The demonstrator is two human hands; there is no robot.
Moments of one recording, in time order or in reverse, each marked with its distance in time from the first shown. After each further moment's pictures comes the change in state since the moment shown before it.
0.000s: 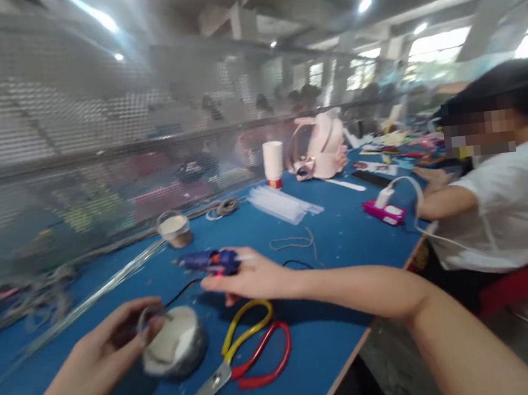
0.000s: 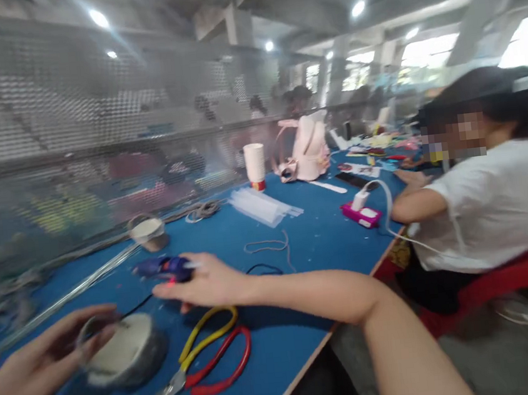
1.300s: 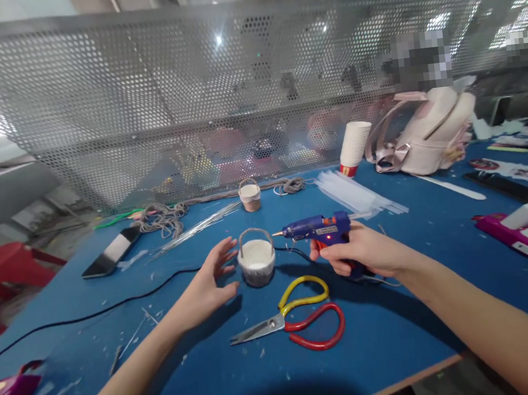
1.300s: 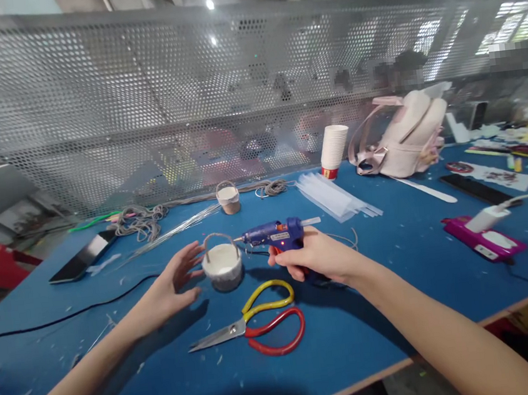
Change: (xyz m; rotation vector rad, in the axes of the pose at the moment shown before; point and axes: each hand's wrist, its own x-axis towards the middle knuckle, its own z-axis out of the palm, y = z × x) left_hand -0.031 0.007 0.022 -0.327 -0.122 0.025; right_hand -0.032 -0.014 -0.051 0.038 -0.165 0.253
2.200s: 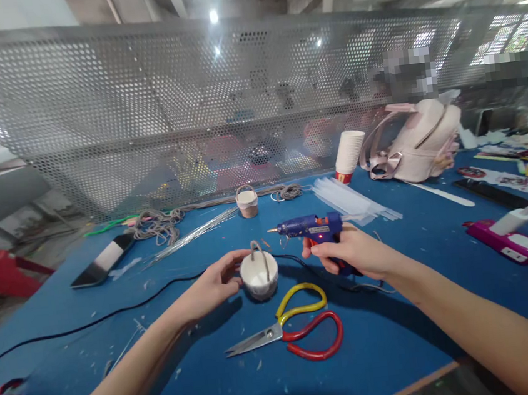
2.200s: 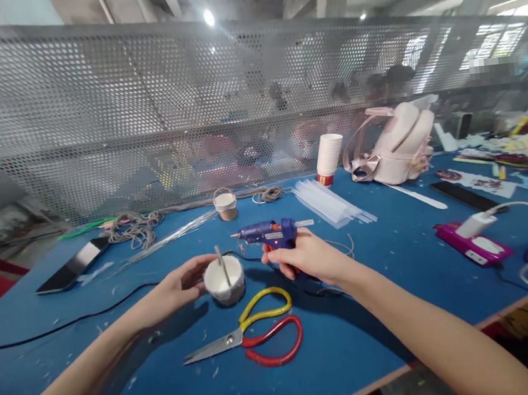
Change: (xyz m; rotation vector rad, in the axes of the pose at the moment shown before) left_hand 0.018 0.016 0.000 -0.204 -0.193 -0.085; right_hand 0.009 -0.002 0.003 -0.090 0.088 -0.073
